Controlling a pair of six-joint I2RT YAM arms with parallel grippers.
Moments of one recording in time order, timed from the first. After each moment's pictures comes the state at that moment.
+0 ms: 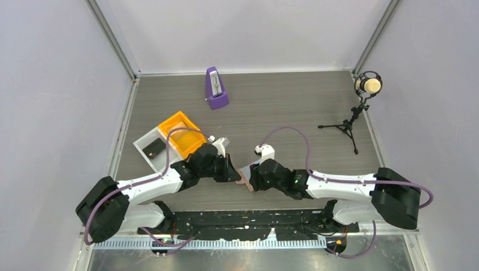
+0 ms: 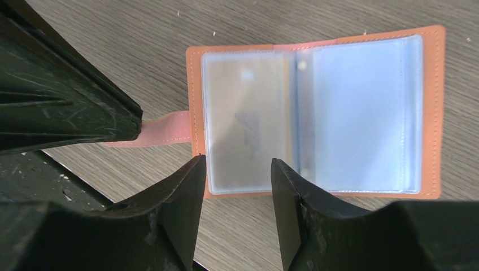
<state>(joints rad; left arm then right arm) -0.81 1.19 0.49 0.05 0.27 -0.79 1.11 1.25 0.52 -0.03 0.27 0.61</state>
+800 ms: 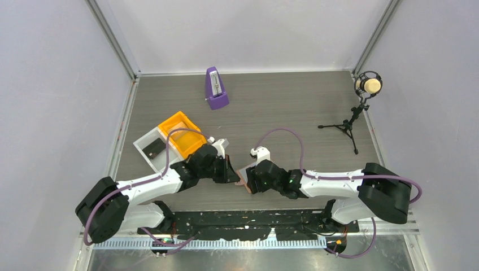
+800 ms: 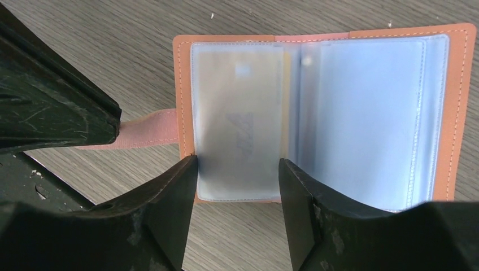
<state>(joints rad) -0.81 1.19 0.48 0.03 0.27 -0.79 1.11 1.34 0.53 0.01 0.23 0.57</state>
